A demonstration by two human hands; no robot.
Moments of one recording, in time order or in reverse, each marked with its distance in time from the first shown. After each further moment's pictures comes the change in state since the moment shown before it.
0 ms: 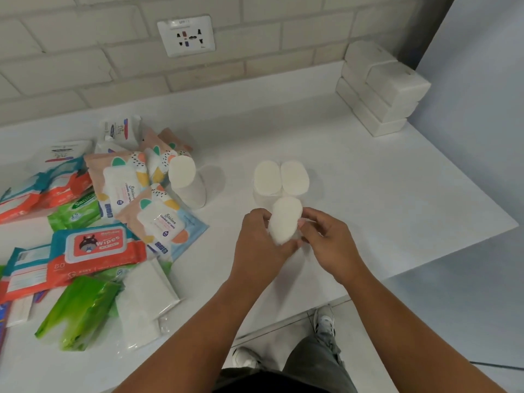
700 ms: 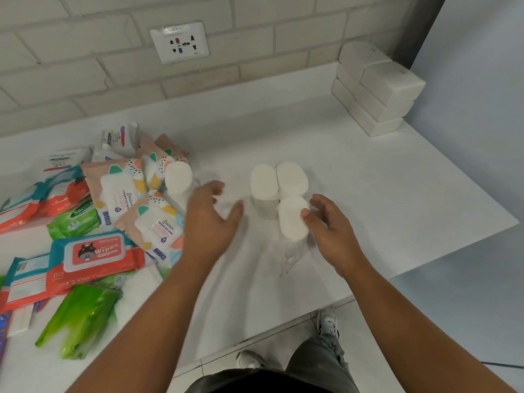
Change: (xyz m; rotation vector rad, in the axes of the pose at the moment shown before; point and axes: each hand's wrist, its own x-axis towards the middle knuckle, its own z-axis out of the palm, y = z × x) left_hand 0.045 -0.015 -0.066 0.130 0.285 0.162; right_hand 0.014 -0.001 -0.007 0.066 0.088 0.071
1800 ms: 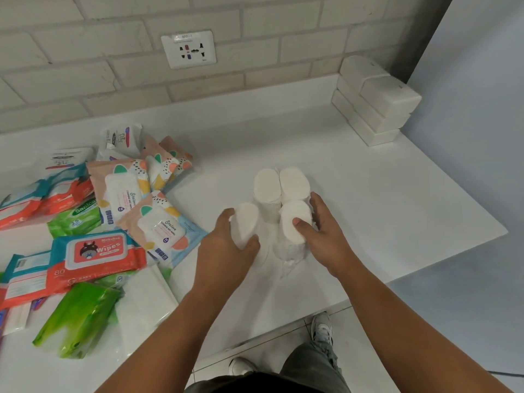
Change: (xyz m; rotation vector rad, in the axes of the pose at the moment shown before) left_hand -0.049 0.020 -0.002 0.077 -0.174 -0.188; right_hand 0.005 -0.004 0.010 0.010 -0.125 0.014
